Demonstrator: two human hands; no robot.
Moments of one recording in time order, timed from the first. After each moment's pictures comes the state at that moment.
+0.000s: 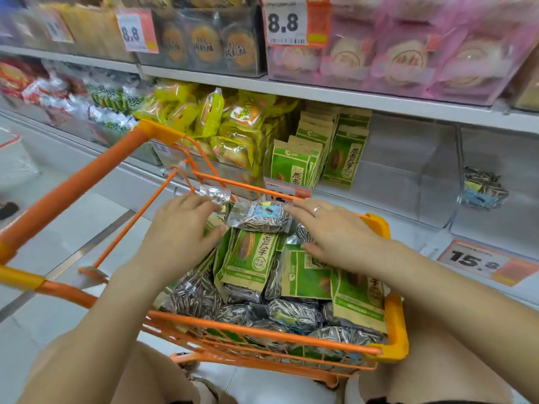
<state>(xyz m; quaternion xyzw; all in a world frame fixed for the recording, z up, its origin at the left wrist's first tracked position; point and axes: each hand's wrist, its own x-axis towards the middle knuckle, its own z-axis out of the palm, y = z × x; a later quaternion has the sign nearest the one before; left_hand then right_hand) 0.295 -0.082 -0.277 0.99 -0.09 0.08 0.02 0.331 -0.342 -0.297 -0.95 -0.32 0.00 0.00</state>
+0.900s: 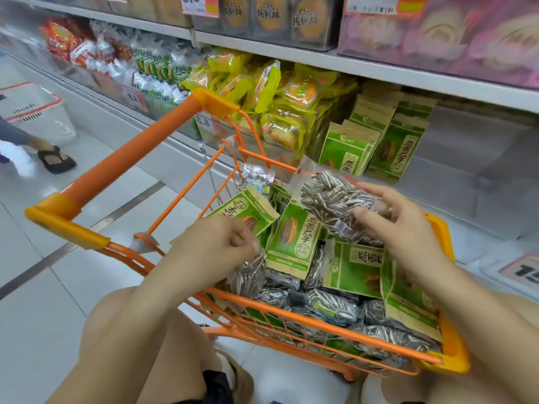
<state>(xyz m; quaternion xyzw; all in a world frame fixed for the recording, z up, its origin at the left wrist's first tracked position) 0.244 -0.067 -0.275 0.95 0.00 -0.05 0.30 0.302 -0.323 -0.295 -0.82 -0.09 0.00 0.57</state>
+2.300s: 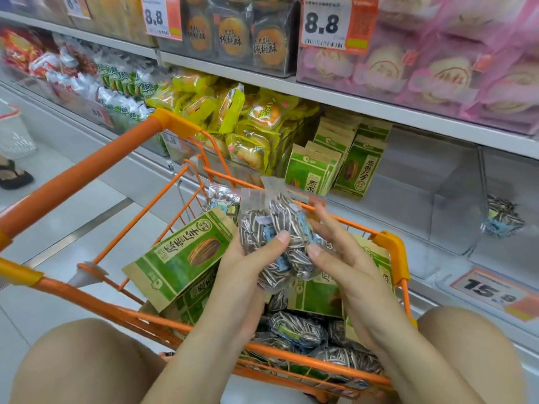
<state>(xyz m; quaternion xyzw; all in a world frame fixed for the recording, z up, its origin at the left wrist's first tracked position) 0.248 -0.170 -0.284 0.52 0.06 -0.04 0.85 0.262 -0.314 -0.283 -0.69 -0.09 0.11 0.71</state>
